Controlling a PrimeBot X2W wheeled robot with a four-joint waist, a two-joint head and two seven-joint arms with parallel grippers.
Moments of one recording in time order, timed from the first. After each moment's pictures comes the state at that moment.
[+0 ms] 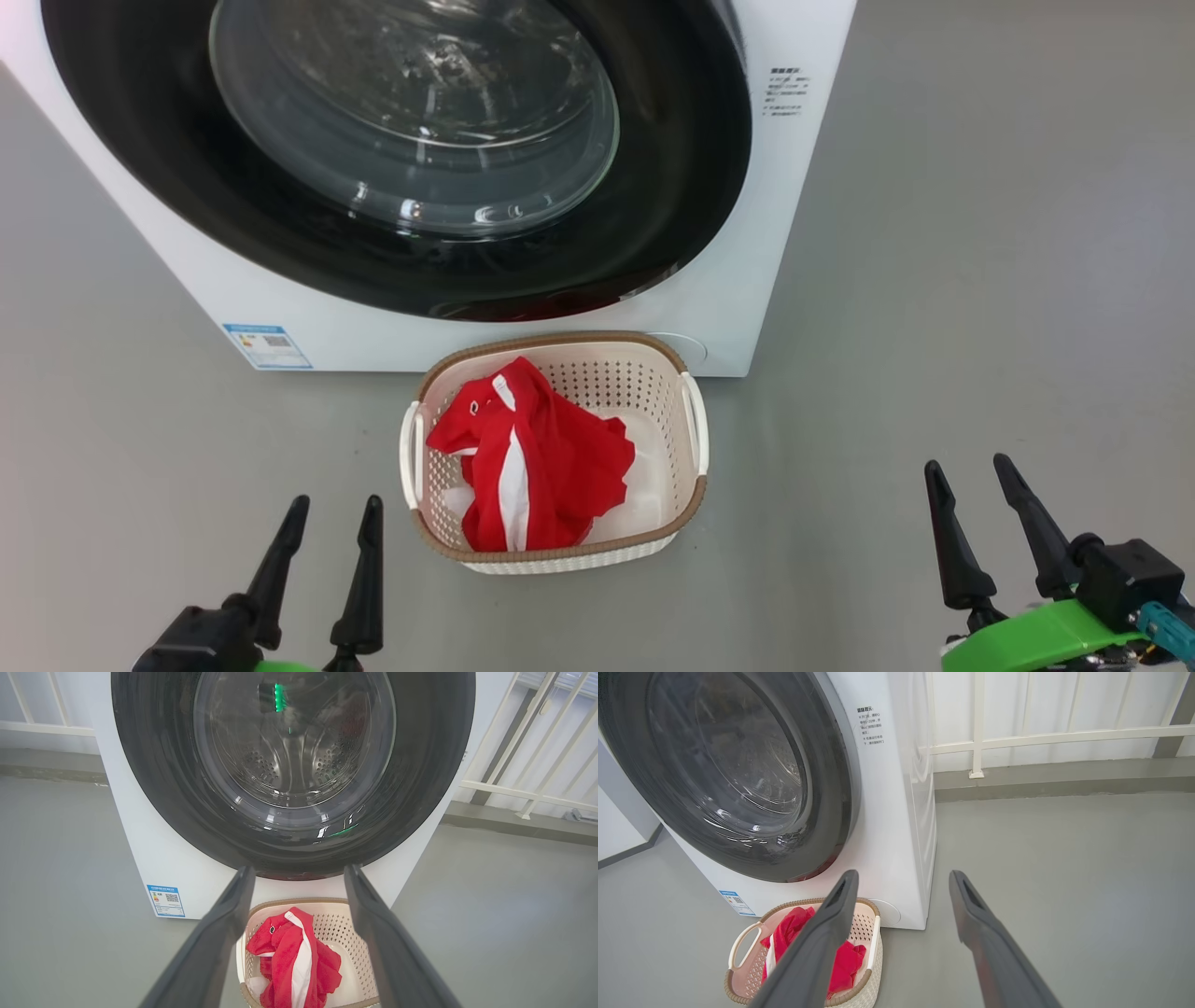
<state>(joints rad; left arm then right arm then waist) -0.04 0.03 -0.01 0.20 -0.25 -0.13 -0.25 0.02 -0.05 -0.05 0.21 0.29 0.13 -0.26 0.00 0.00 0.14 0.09</state>
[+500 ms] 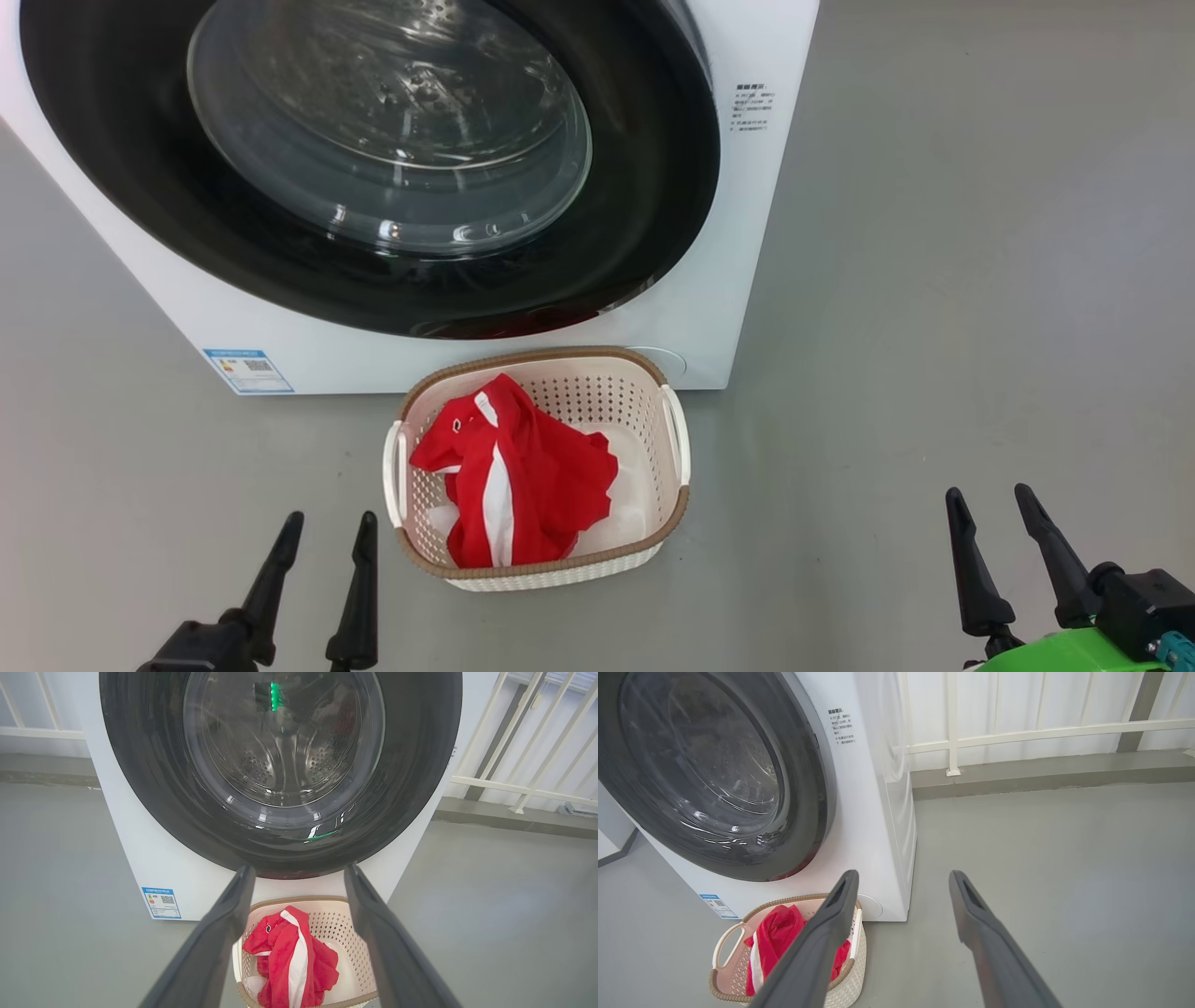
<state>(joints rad) -0.01 0.04 0.00 0.20 -0.23 -0.13 -0.25 0.08 -0.04 -0.09 0.19 0.29 0.13 -0.26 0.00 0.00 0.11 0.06</state>
